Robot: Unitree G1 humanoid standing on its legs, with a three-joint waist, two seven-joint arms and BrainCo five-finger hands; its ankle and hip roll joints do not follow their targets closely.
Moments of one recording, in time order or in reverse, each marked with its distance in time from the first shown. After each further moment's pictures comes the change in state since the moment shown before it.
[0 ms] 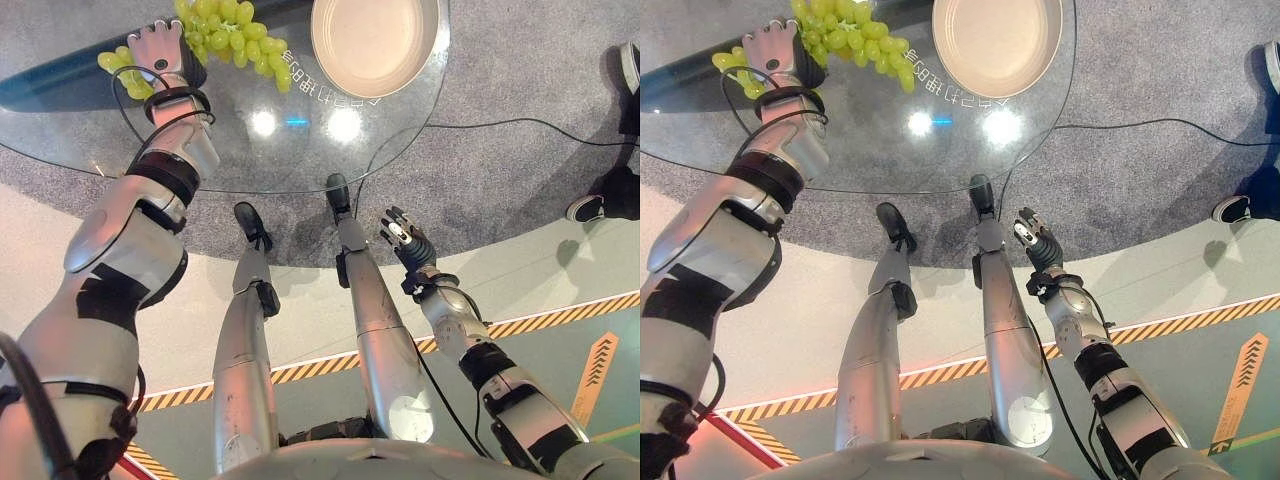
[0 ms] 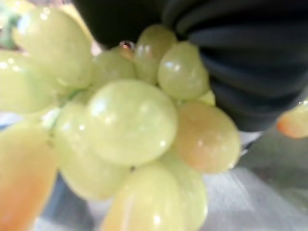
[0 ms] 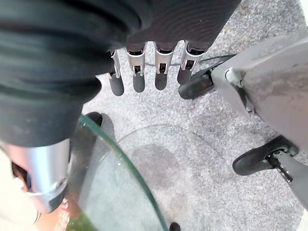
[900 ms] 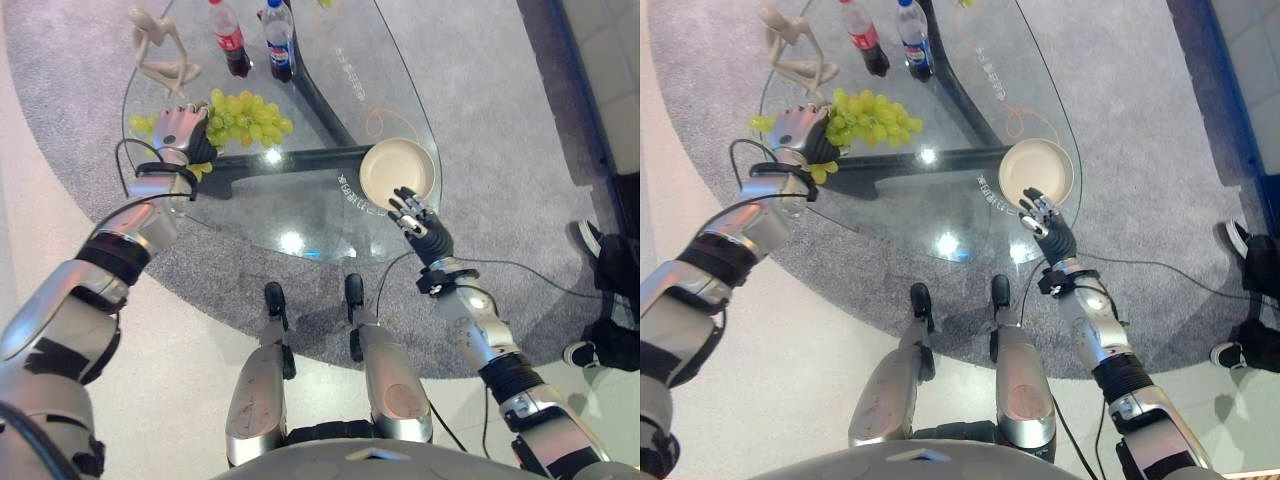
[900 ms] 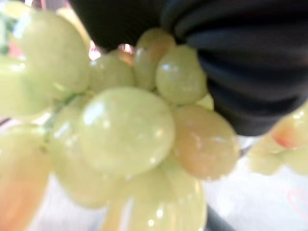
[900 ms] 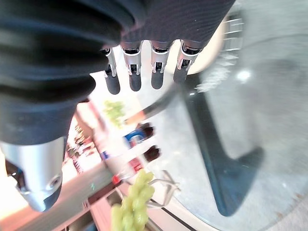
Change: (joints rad) left arm 0.432 0.364 0.122 -0.589 0.208 -0.305 -0.143; right arm 0.082 -0.127 -0.169 -0.344 -0.159 0.080 0.048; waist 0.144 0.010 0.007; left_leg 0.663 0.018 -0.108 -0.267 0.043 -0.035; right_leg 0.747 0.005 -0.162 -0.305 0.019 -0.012
